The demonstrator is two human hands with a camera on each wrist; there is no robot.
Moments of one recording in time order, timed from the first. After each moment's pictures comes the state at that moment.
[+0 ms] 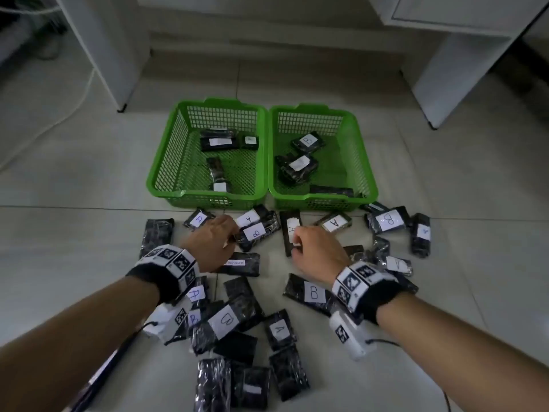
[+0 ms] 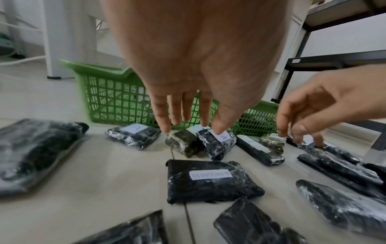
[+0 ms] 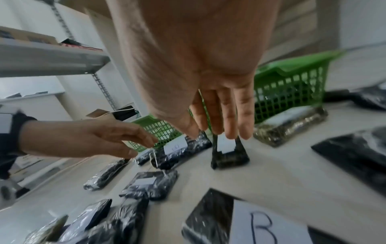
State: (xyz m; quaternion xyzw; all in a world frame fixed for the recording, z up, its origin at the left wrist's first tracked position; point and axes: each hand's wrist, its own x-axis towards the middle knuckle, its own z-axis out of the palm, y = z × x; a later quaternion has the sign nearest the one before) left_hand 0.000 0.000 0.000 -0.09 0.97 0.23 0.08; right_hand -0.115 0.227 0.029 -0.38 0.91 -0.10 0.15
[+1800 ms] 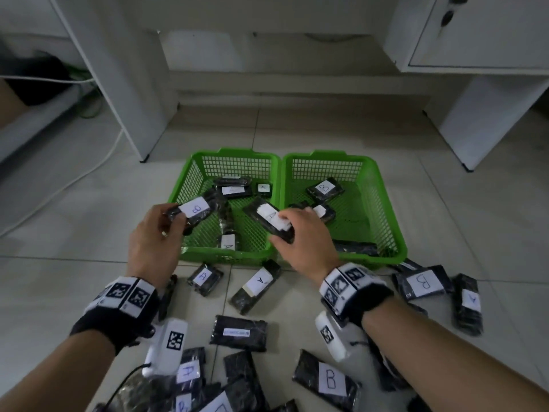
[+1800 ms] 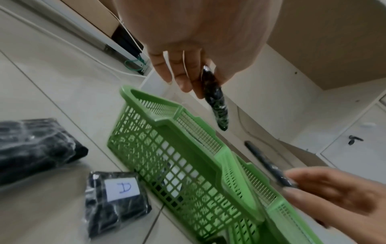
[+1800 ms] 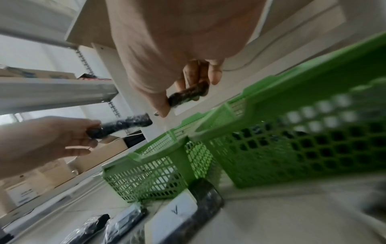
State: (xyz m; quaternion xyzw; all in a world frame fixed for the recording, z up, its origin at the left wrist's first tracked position) left_hand -0.025 -0.062 0.063 -0.40 0.81 0.31 -0.29; right_hand -0.206 0.136 0.037 -0.42 0.85 -0.30 0.02
